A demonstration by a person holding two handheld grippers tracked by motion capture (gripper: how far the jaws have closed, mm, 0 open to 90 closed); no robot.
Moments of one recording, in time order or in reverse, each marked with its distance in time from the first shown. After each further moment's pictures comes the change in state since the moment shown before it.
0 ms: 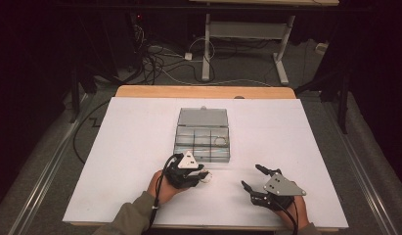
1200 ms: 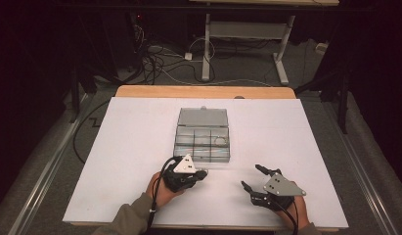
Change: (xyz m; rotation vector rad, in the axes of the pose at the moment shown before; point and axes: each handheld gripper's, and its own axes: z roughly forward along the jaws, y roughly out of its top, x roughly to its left) left arm -0.002 -0.001 -0.011 -0.040 -0.025 0.035; right arm 0.000 0.000 0.000 0.001 -0.001 -0.007
